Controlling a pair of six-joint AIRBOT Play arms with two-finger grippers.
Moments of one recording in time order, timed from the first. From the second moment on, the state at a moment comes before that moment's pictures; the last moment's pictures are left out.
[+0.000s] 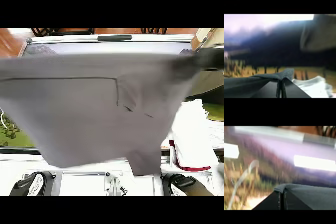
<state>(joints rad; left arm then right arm) 0.42 -0.75 1.33 1.11 -1.11 -1.35 0.29 -1.13 1.70 -1.93 1.36 1.78</state>
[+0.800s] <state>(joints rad) 0.17 -1.59 1.37 0.92 -0.45 -1.22 0.18 -1.79 1.66 -1.88 0.59 1.89</state>
